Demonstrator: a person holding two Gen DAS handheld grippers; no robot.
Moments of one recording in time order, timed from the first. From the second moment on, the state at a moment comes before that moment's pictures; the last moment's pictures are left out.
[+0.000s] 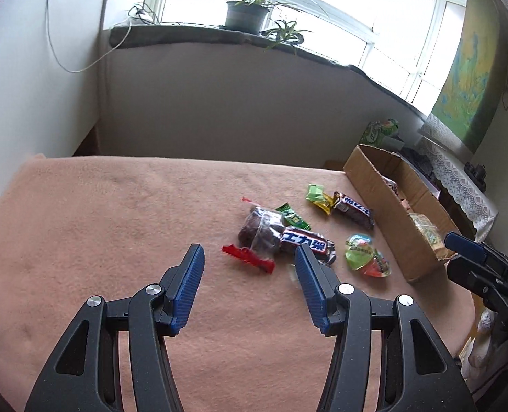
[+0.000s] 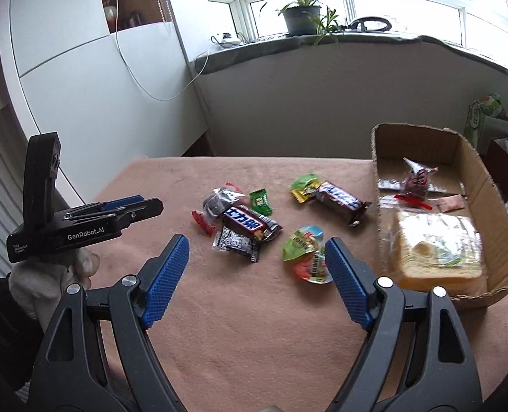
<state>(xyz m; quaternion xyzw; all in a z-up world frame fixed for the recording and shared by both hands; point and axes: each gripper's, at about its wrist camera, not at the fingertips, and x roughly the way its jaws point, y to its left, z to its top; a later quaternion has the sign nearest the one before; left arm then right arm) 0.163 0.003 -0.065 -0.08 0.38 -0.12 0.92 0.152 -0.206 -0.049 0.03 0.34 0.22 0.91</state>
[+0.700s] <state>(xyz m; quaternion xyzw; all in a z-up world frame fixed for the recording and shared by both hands) 0.233 -0.017 -0.108 -0.06 0.42 -0.15 0.89 0.215 -0.138 -0.119 -0.03 0.42 0.23 0.87</state>
